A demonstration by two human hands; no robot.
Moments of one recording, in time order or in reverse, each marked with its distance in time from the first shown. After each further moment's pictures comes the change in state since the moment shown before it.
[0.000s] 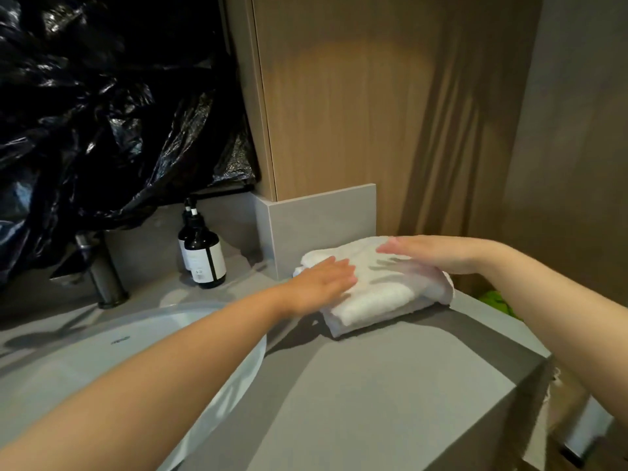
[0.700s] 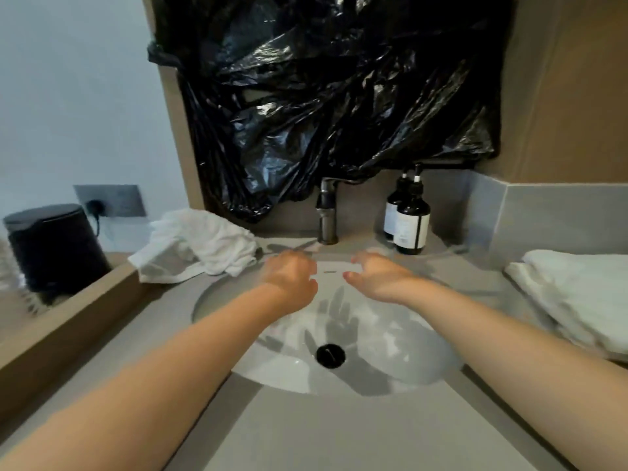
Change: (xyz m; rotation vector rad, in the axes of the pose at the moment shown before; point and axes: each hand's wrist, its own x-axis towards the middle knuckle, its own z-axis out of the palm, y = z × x) left_hand -0.260 -0.149 -0.043 0.507 0.457 -0.818; right_hand 0.107 -0.280 0.213 -0.242 0.052 -0.438
